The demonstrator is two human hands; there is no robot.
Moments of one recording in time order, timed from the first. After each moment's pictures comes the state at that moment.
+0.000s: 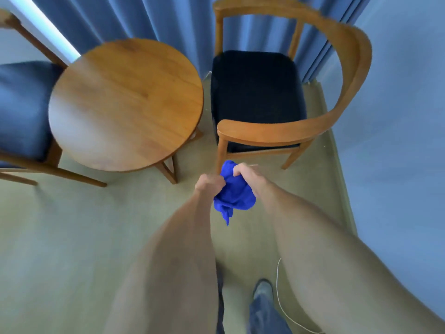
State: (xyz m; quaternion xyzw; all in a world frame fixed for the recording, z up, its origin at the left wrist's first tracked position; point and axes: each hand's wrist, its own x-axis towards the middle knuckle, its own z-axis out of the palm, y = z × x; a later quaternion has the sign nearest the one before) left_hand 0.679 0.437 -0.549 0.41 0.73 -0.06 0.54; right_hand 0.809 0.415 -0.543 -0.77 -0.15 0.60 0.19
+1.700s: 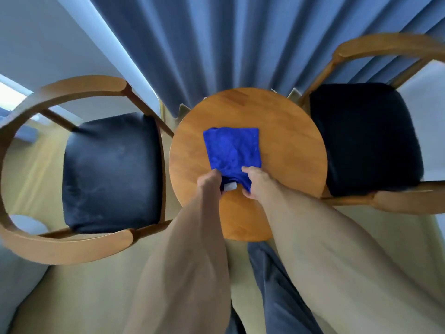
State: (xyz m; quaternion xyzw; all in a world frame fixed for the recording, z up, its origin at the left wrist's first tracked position) left_hand 0.318 0.829 -0.514 0.13 0.78 0.04 0.62; right_hand 0.432 0.798 -0.491 -0.74 0.14 0.62 0.24
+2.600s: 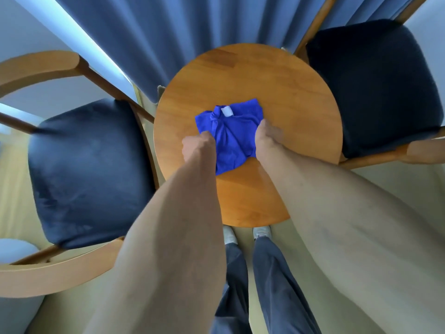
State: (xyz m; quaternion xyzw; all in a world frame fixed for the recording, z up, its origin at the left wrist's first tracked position) left_hand 0.306 0.873 -0.586 0.32 0.78 0.07 0.53; right_hand 0.446 0.823 -0.577 -0.86 0.07 0.41 0.30
